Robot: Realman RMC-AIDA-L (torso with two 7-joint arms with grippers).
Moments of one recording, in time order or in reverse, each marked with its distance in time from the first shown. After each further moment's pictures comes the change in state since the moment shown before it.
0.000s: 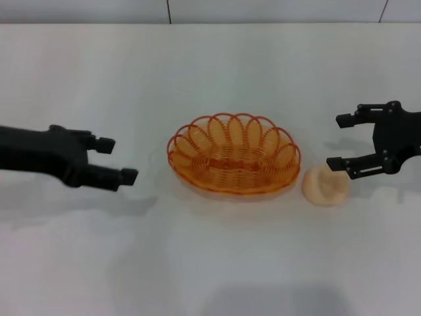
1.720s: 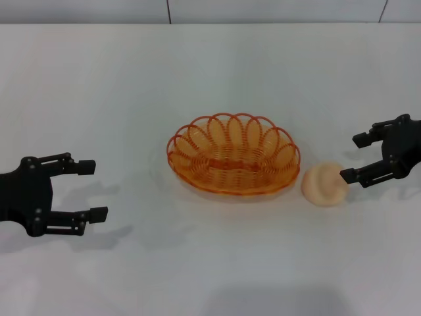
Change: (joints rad) left arm 0.008 0.076 -0.308 -0.499 -0.046 0.115 0.773; right arm 0.063 0.026 0.014 -0.136 -0.303 -0.072 0.385
